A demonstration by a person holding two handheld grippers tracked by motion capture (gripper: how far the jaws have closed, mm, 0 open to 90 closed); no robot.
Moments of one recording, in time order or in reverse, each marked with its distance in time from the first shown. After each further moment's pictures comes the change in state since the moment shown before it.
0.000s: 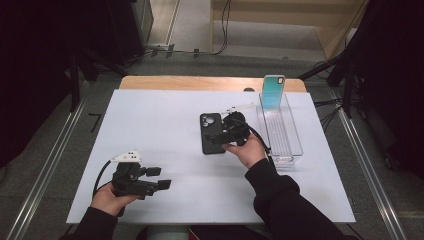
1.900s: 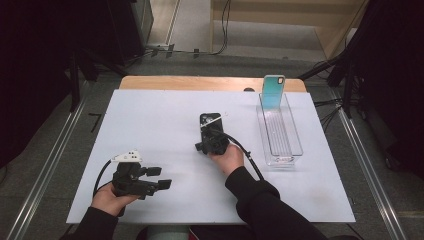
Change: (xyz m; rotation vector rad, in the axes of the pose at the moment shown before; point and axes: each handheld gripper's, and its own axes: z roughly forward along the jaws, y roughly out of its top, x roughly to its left) left arm -0.001 0.001 0.000 -0.005 -0.002 0.003; right arm 0.022 -0.015 0.071 0.197 0.045 0.025
